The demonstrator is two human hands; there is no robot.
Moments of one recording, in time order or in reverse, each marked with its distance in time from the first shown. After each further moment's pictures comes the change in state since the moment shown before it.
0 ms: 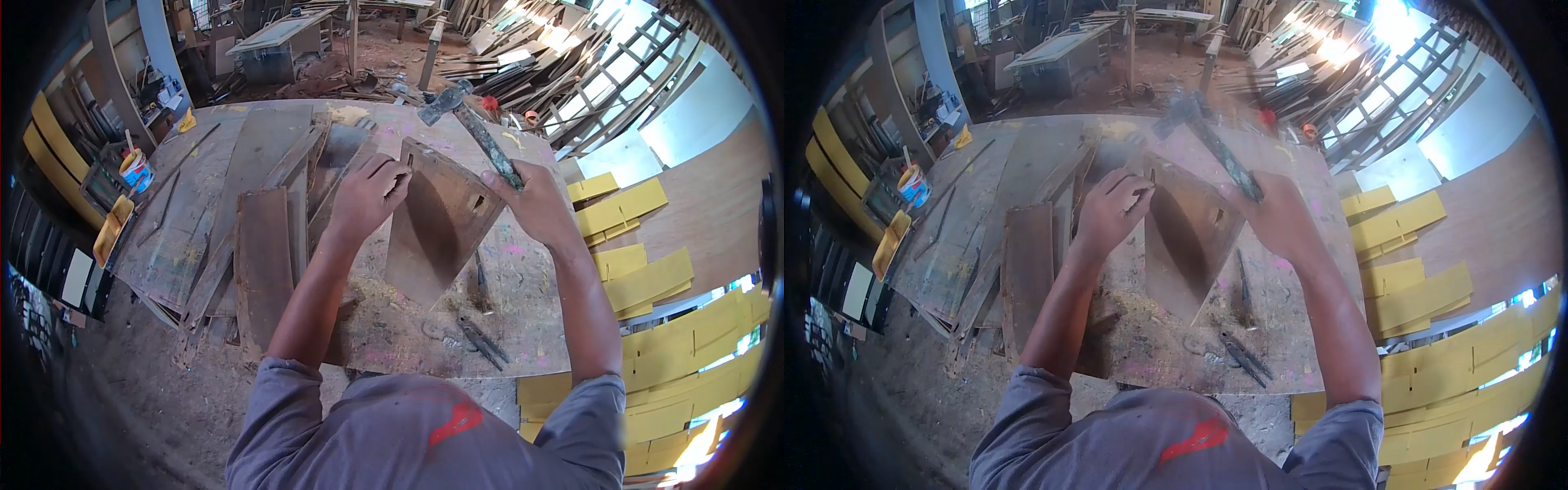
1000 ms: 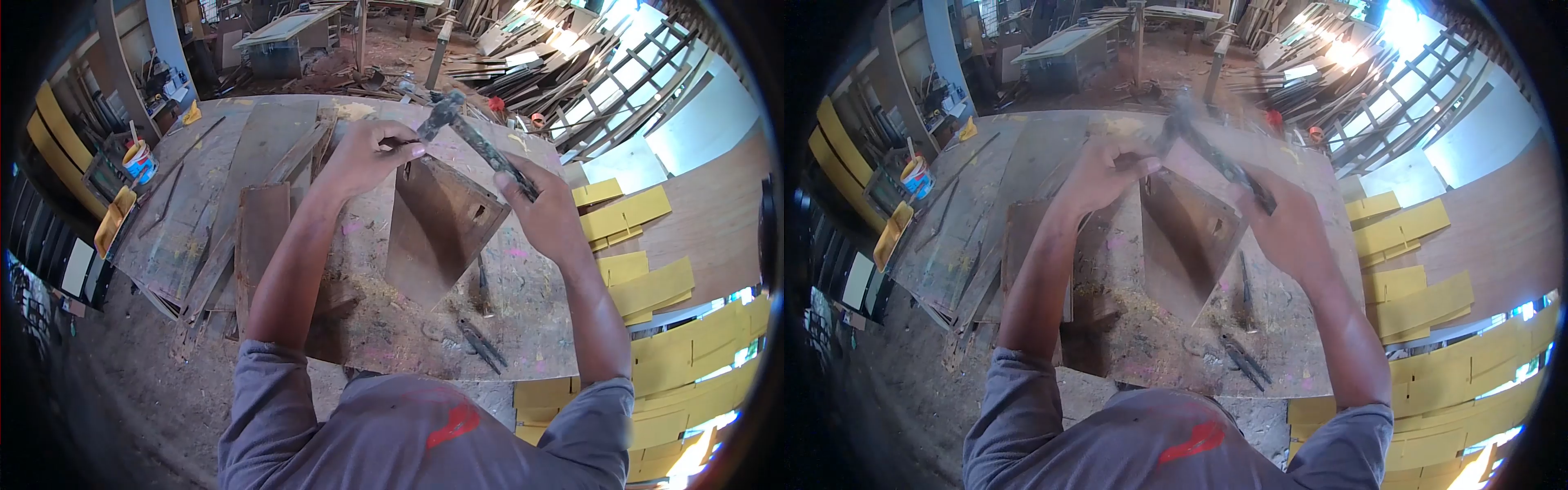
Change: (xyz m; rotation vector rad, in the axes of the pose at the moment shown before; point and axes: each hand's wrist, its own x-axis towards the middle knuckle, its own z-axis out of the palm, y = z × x) left_hand 0.067 -0.008 -0.035 -0.451 -0.337 -0.508; right_hand -0.009 -0.016 -0.003 -0.090 0.097 -0.032
